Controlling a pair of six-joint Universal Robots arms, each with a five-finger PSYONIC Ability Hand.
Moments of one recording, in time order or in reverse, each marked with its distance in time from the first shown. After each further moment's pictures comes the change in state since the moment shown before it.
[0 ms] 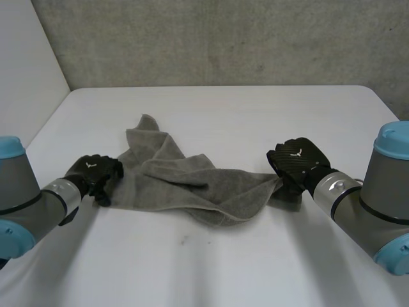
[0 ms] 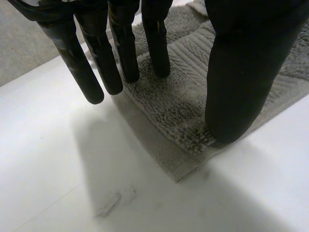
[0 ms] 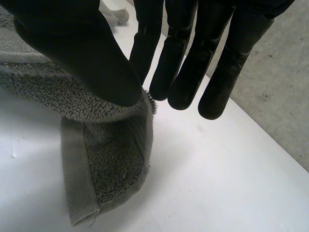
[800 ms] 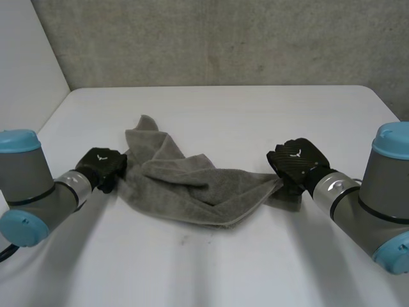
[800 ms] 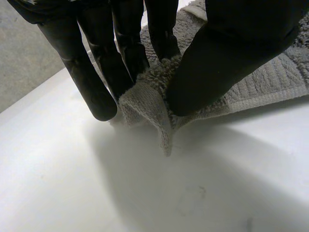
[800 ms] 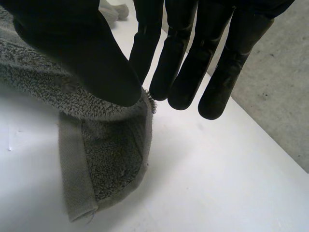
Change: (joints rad) left arm -0.054 -0.058 0.104 -0.007 -0.015 0.087; right arm -0.001 0.011 -0.009 0.002 0.003 -0.024; left_hand 0.600 0.654 0.649 0.655 0.634; right_hand 0.000 0.000 0.000 0.000 0.000
